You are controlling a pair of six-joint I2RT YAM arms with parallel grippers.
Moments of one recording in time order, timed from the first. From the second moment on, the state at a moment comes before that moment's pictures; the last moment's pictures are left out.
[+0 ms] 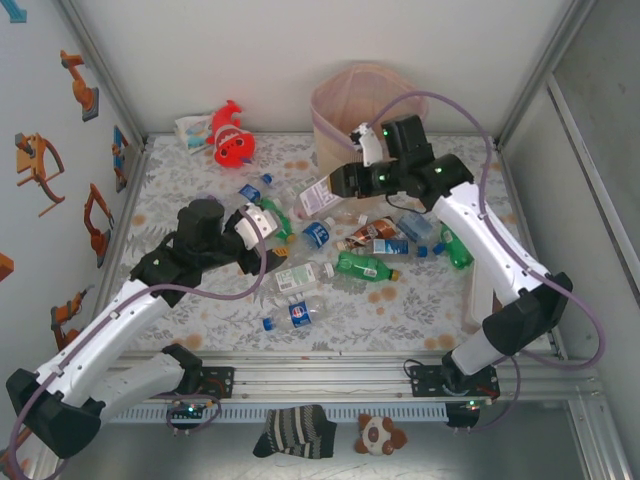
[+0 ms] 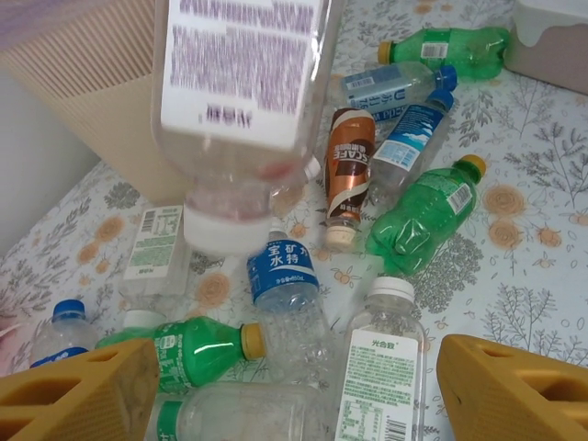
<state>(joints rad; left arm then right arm) -0.64 0.95 0.92 -0.50 0.24 0.42 0.51 1.55 1.69 -0.84 -0.48 0.29</state>
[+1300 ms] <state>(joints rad) -0.58 0.74 0.83 -0.65 0.15 0.40 0.33 2.07 2.41 -0.91 0.05 0.00</state>
